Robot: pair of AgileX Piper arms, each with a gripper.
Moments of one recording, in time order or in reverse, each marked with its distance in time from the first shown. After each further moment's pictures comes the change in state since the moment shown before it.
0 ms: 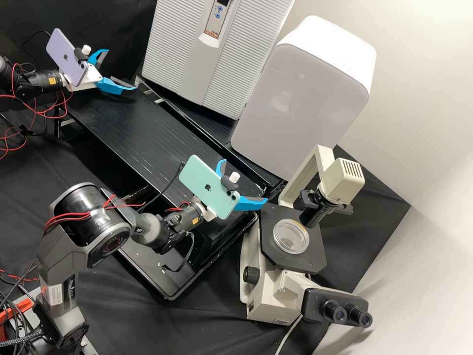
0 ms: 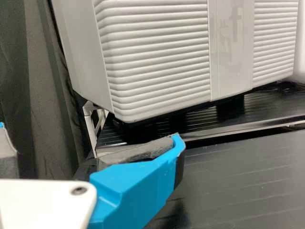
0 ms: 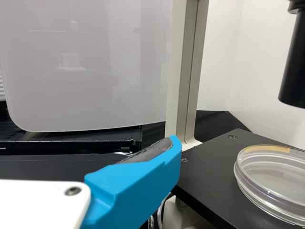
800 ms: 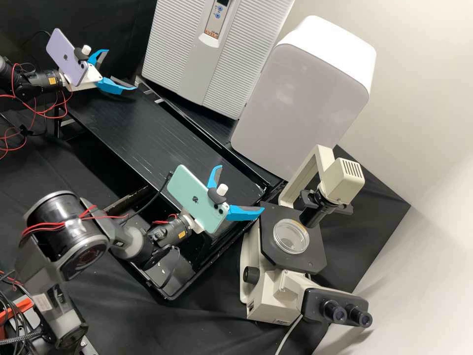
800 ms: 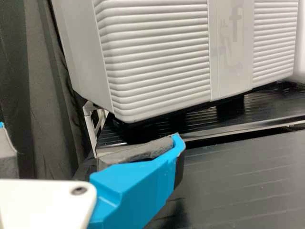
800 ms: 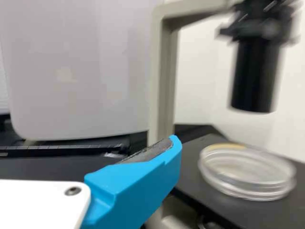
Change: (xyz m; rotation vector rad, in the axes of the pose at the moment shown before) left arm 0.000 0.000 0.000 0.000 0.000 0.000; right arm -0.059 0.018 0.006 -0.010 0.037 0.139
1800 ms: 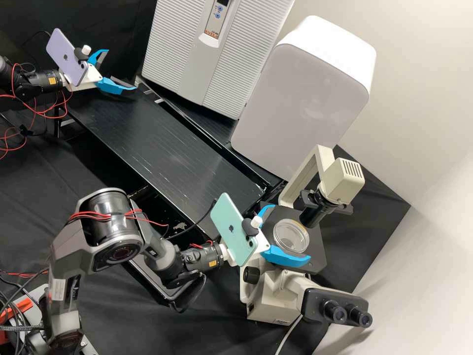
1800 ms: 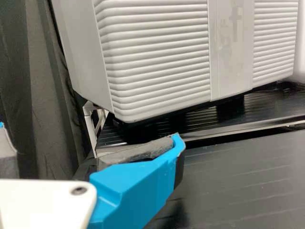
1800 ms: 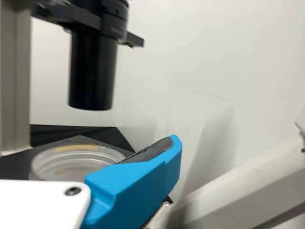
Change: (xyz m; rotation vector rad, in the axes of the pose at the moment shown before) left arm 0.000 0.000 0.000 0.000 0.000 0.000; right arm 0.042 0.040 0.078 -0.150 -0.235 0.204
